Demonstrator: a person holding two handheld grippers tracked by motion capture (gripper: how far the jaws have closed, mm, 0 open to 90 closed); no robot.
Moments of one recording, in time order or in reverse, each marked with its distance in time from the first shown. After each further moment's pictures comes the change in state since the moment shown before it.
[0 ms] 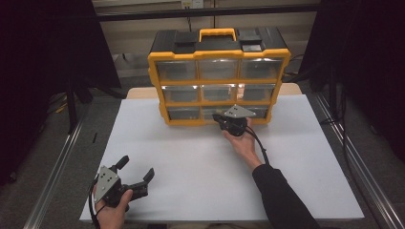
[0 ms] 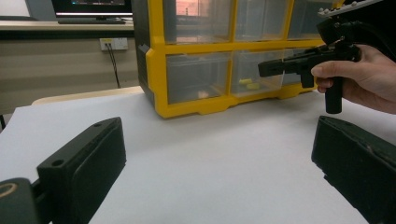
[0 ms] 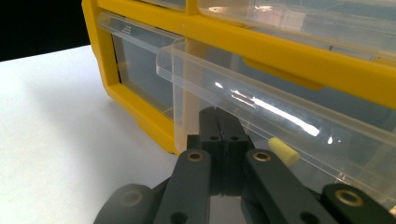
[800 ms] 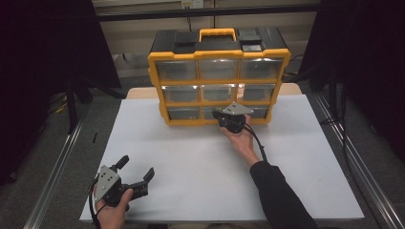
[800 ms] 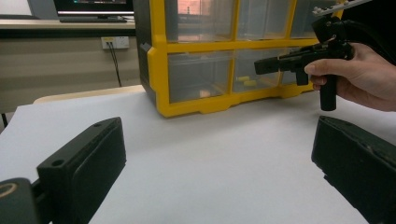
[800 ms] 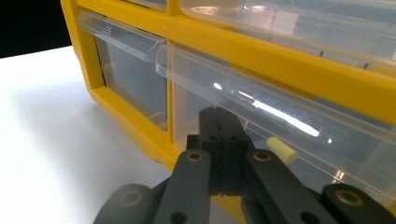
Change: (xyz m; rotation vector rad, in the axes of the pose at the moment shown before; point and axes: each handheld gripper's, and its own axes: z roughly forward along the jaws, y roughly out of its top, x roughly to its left) left arm 0.000 0.000 0.002 0.005 0.006 -0.001; right arm -0.006 0.002 0.011 0.006 -0.026 -0.003
